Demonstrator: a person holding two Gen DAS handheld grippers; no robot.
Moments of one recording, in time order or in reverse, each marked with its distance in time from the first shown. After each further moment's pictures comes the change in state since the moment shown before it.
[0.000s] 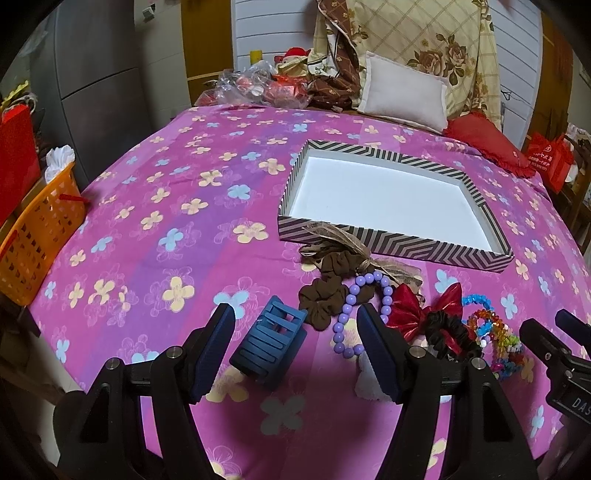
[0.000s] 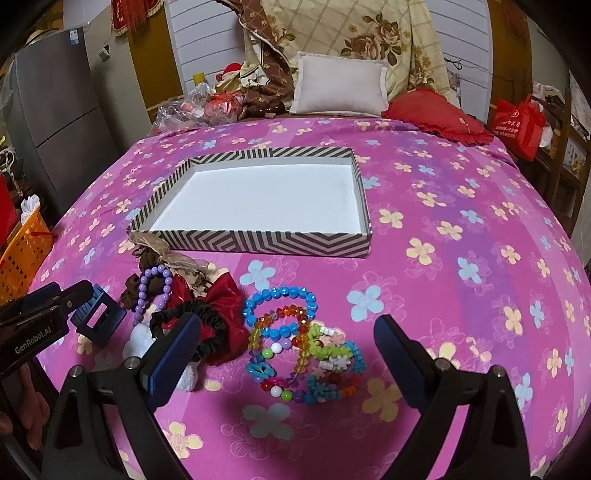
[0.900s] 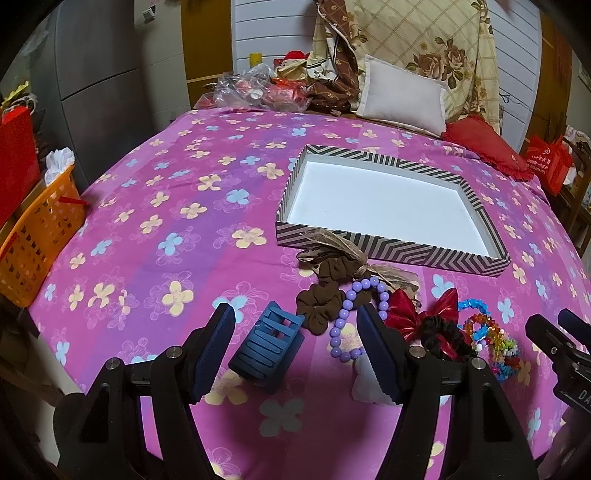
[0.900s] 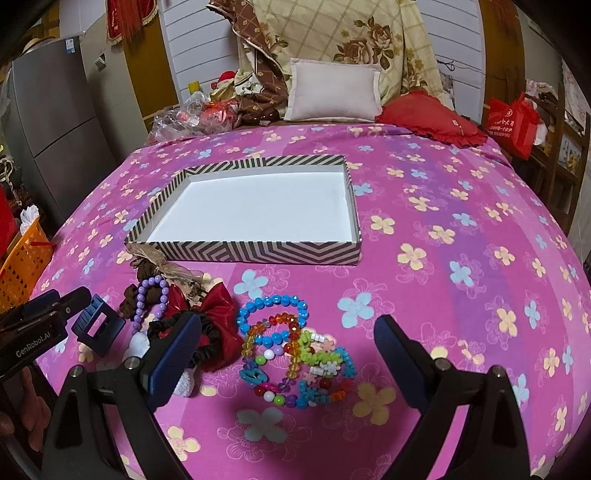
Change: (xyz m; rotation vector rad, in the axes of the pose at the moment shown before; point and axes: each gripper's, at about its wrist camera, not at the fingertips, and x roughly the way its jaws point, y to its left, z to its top) left arm -0.003 -0.001 0.003 -0.004 -0.011 -0.005; right arm -0.006 -0.010 0.002 0.025 -0.030 -0.004
